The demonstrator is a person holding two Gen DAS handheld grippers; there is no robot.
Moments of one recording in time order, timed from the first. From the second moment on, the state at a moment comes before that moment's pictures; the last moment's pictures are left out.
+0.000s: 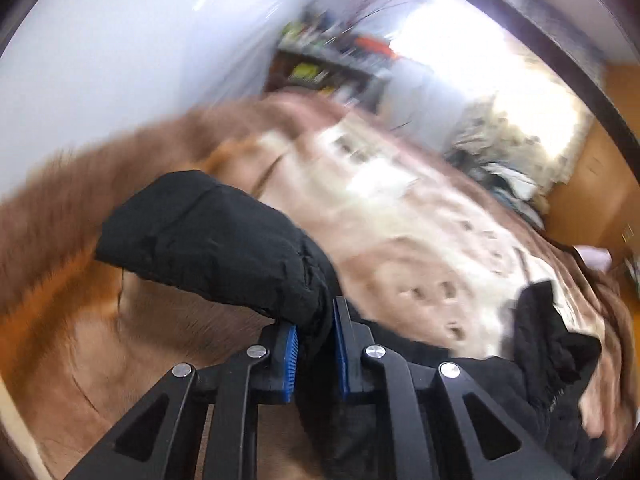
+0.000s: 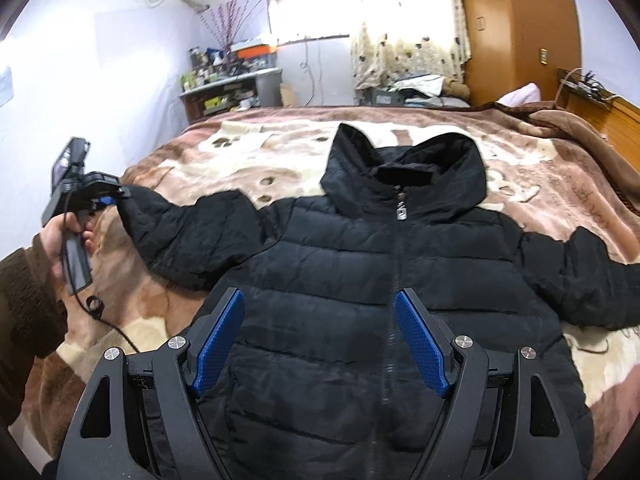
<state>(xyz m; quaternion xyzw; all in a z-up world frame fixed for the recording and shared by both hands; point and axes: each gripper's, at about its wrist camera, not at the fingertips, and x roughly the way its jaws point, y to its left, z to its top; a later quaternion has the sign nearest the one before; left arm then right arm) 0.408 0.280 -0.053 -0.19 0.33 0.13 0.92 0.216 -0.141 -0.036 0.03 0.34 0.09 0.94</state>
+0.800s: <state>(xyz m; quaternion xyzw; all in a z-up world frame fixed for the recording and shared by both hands) 0.386 -0.072 -0.040 0.00 0.36 -0.12 0.92 0.187 -0.296 -0.027 0.11 0.32 -0.01 0.94</state>
